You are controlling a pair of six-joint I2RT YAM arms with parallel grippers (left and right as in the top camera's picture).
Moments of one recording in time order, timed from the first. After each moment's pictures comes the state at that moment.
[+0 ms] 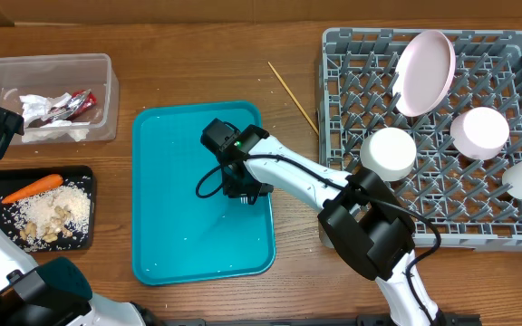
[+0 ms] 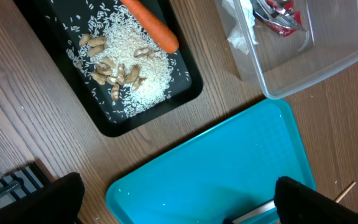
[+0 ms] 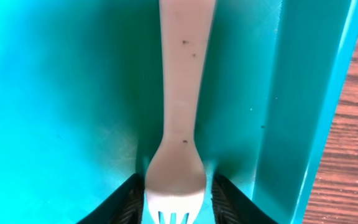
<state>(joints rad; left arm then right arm) 0.63 1.74 2.10 -1.69 0.08 -0.60 0.82 2.22 1.69 -0.97 -0.02 0.75</state>
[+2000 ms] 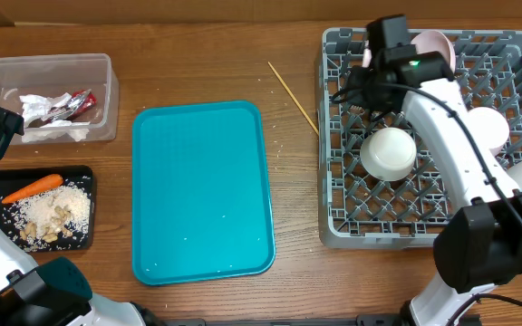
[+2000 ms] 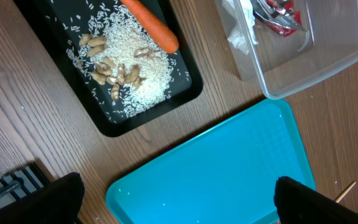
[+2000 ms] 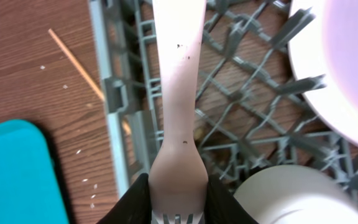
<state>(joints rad) 0.63 1.74 2.10 -1.69 0.08 -0.60 0.19 1.86 1.69 -0.95 0.01 0.40</state>
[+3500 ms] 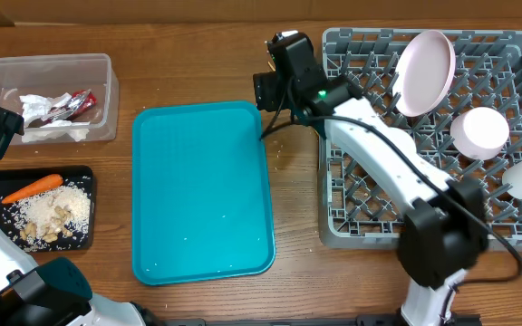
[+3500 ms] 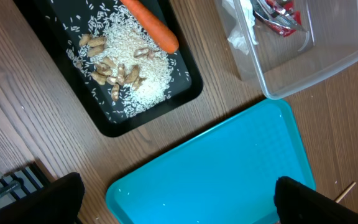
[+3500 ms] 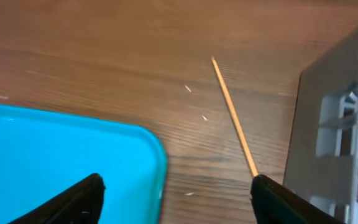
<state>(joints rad) 0.63 1.74 2.10 -1.69 0.08 -0.60 0.52 1.98 1.67 -0.55 0.10 0.26</state>
